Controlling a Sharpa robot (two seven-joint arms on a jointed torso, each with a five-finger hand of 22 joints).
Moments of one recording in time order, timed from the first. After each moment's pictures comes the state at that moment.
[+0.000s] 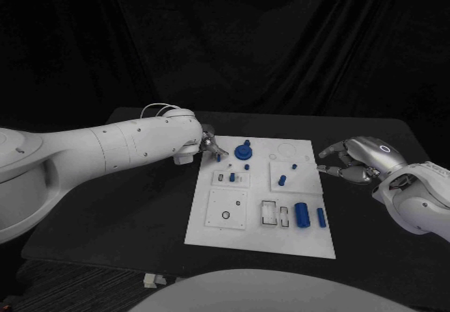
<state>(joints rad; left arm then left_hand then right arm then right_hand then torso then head) 1.29 -0.52 -0.22 1.07 -1.05 0.12 -0.47 1.05 0.08 0.01 0.18 0.10 0.93 0.06 0.37 1.24 1.46 0.01 1.57 1.31 1.47 -0.03 1.57 1.31 0.04 1.47 0.07 1.49 1.31 1.22 -1.06 -0.25 1.65 -1.60 -0.57 -0.10 1.34 -0.04 0.08 0.21 0.18 0.95 0.11 0.13 0.16 1.47 0.02 1.52 1.31 1.46 -0.05 1.45 1.31 0.07 1.45 0.06 1.16 1.31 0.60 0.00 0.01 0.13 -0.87</state>
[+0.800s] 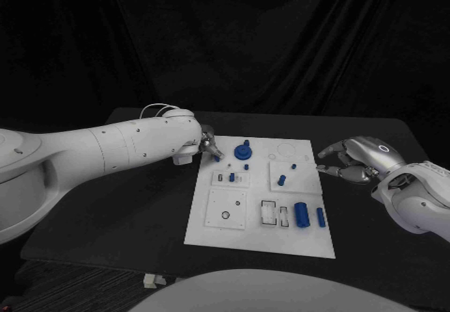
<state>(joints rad) 1.28 -0.52 -0.22 1.07 -1.05 0.13 -0.47 1.14 0.09 0.09 0.09 0.28 0.96 0.04 0.32 1.23 1.47 -0.01 1.57 1.31 1.47 -0.05 1.57 1.31 0.04 1.47 0.07 1.49 1.31 1.22 -1.06 -0.25 1.65 -1.60 -0.57 -0.10 1.34 -0.04 0.08 0.21 0.18 0.95 0.11 0.13 0.16 1.47 0.02 1.52 1.31 1.46 -0.05 1.44 1.31 0.07 1.45 0.06 1.16 1.31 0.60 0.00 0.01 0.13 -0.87</state>
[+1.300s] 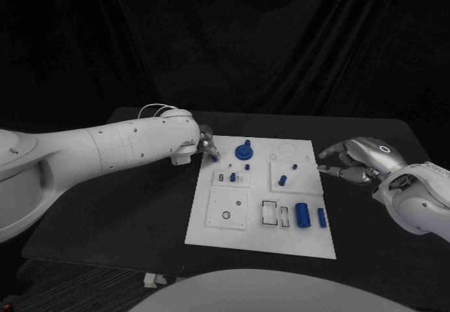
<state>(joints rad) 1.28 -0.55 -0.22 1.09 -1.05 0.12 -0.46 1.13 0.02 0.35 0.01 0.36 0.98 0.04 0.28 1.23 1.46 -0.01 1.57 1.31 1.46 -0.05 1.57 1.31 0.04 1.47 0.06 1.49 1.31 1.22 -1.06 -0.25 1.64 -1.60 -0.57 -0.10 1.34 -0.03 0.09 0.22 0.18 0.95 0.11 0.13 0.16 1.47 0.02 1.52 1.31 1.46 -0.05 1.44 1.31 0.07 1.45 0.06 1.16 1.31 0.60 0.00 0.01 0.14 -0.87</state>
